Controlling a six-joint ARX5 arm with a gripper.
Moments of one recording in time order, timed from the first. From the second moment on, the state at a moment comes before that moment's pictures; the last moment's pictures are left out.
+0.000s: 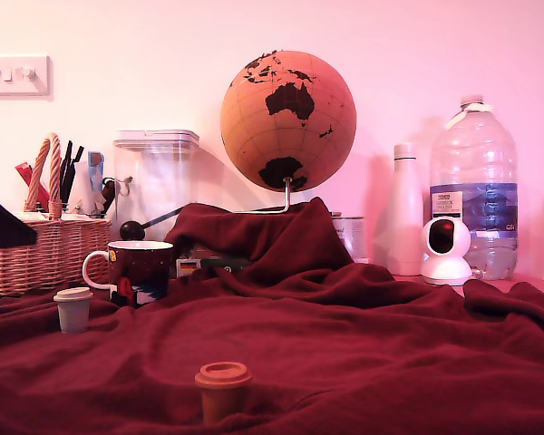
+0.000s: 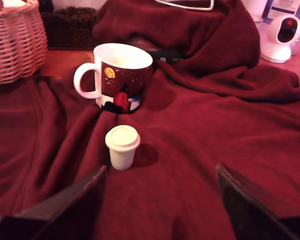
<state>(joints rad) -0.19 1.16 0.04 0.88 0.20 -0.14</state>
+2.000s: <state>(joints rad) -0.19 1.97 0.51 1.06 0.19 -0.07</state>
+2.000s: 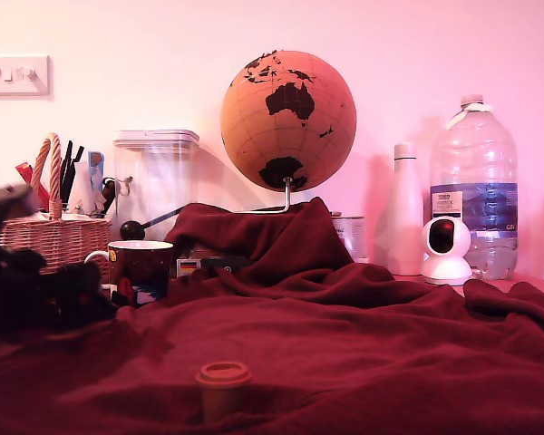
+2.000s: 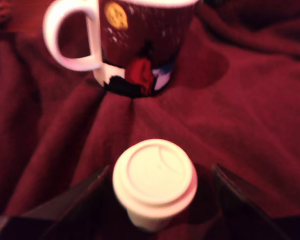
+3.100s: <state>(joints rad) -0.19 1.96 0.51 1.02 0.23 -0.07</state>
